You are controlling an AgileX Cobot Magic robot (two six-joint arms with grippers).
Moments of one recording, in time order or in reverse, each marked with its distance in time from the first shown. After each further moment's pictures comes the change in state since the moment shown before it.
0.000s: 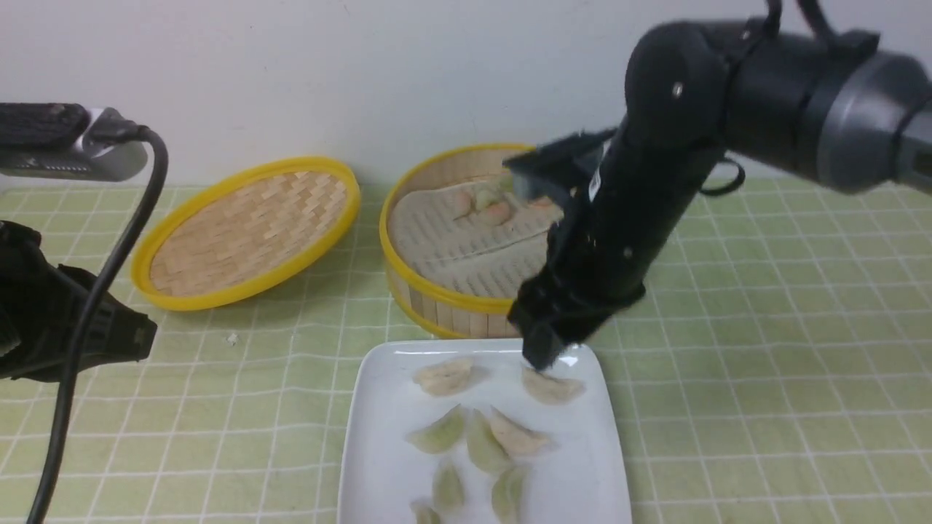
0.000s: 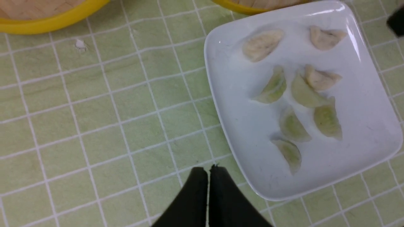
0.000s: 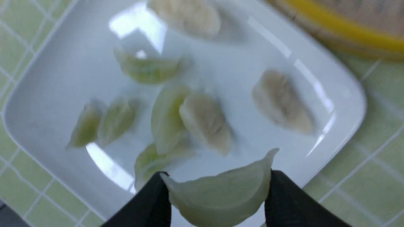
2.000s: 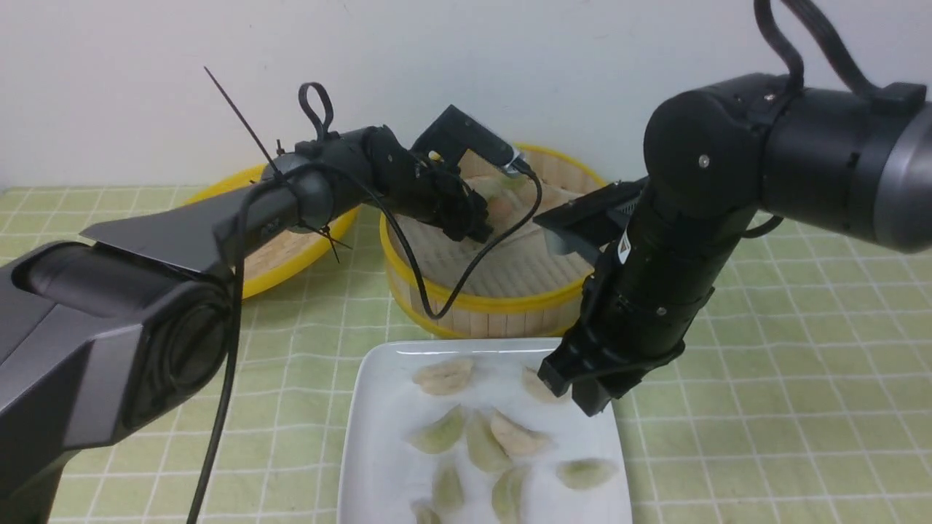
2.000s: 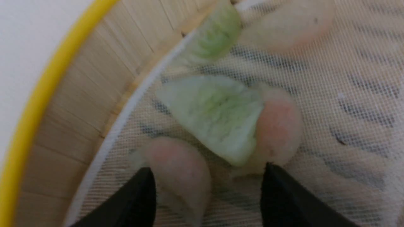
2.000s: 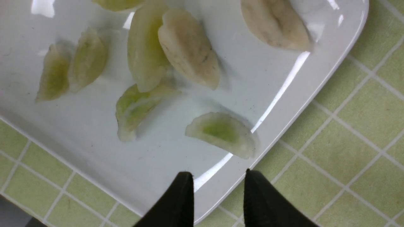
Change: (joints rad) right arm 0.031 -0.121 0.136 -0.103 -0.021 0.133; left arm -0.329 1.443 -1.038 -0.043 -0.683 0.443
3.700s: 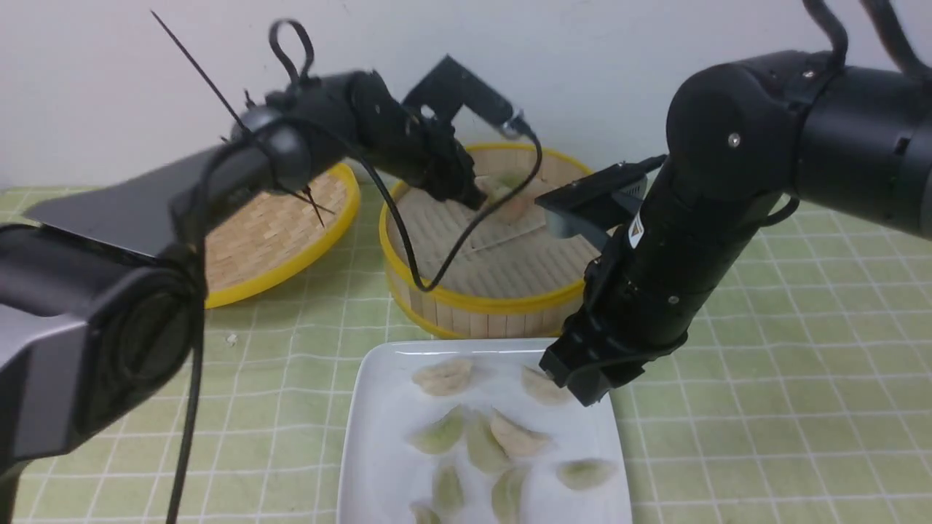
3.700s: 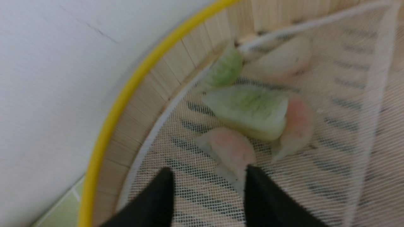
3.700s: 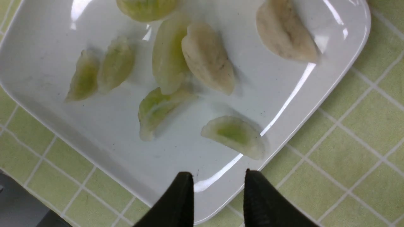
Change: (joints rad) right arm 0.000 -0.050 0.001 0.030 0.001 -0.032; left arm -0.002 -0.082 0.002 0.092 0.082 -0.020
